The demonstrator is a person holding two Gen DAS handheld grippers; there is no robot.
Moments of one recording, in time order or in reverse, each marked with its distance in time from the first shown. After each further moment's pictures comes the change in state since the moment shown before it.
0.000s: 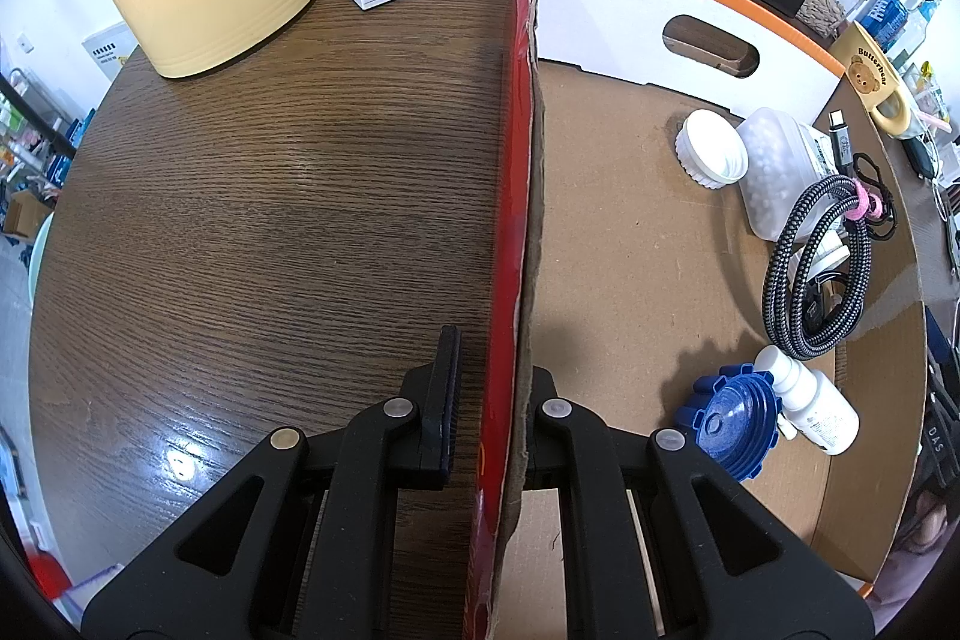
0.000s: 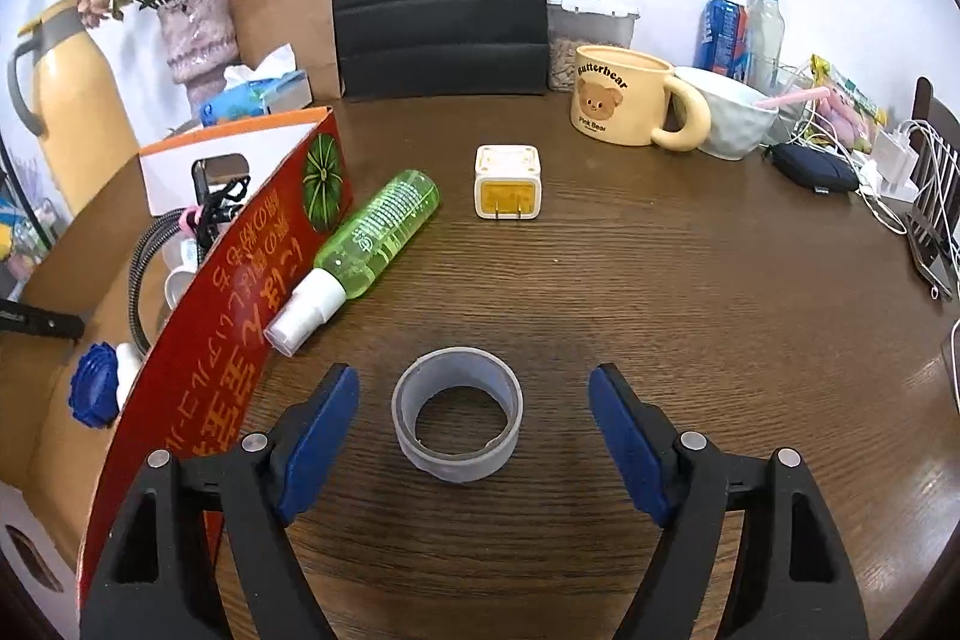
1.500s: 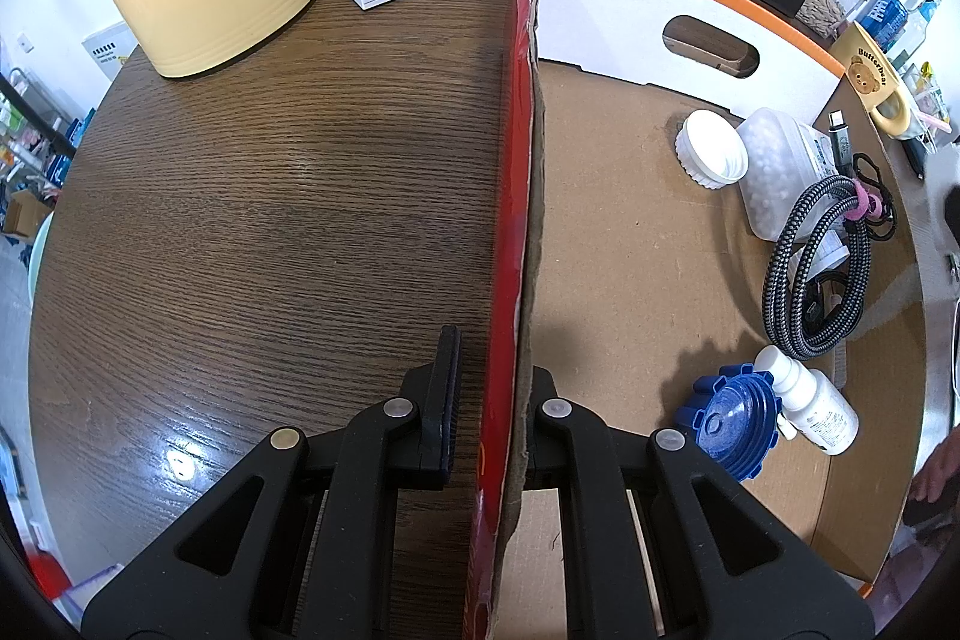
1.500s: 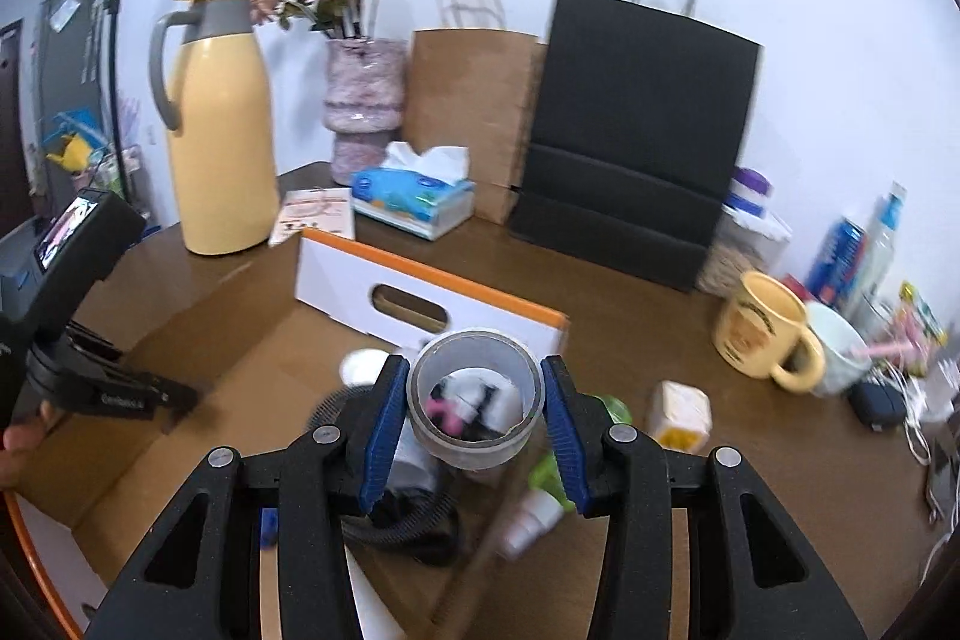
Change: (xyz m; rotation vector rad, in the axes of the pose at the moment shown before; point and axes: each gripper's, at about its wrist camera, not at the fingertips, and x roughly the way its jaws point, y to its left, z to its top) left arm 0.000 0.000 0.000 0.000 0.000 0.000; right arm -0.029 0.124 0.066 -0.319 -0.232 0.137
